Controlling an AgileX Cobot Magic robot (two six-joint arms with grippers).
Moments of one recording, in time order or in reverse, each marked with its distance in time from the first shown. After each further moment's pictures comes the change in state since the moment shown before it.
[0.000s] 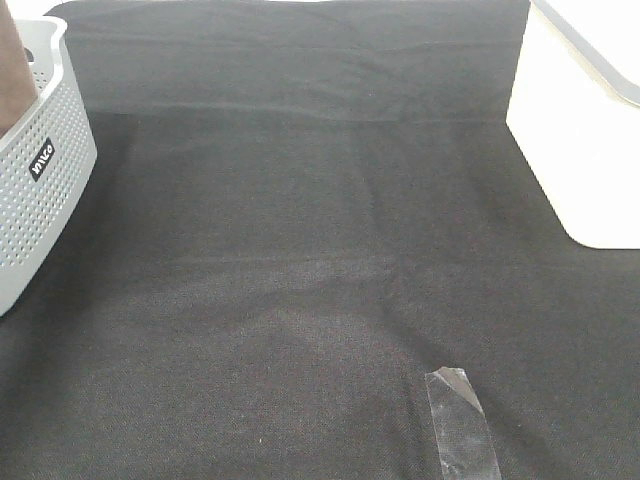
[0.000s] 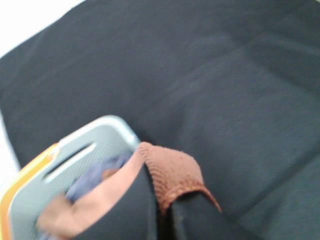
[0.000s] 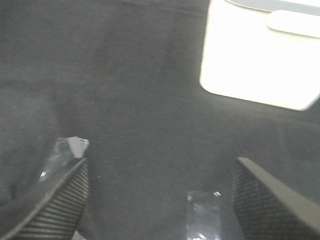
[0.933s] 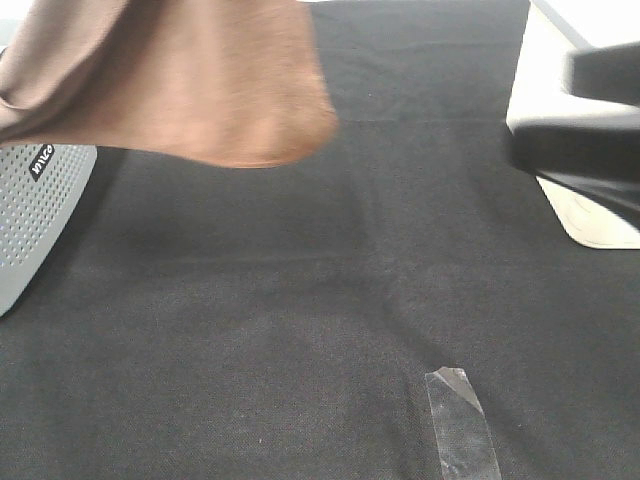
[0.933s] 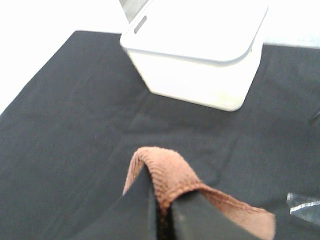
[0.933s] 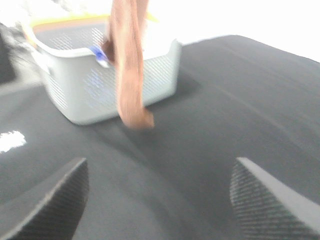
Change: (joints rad) left arm -0.568 -0.003 -0.040 -0.004 -0.113 -0.045; right arm 0.000 0.825 -0.011 1.333 -0.292 -1.513
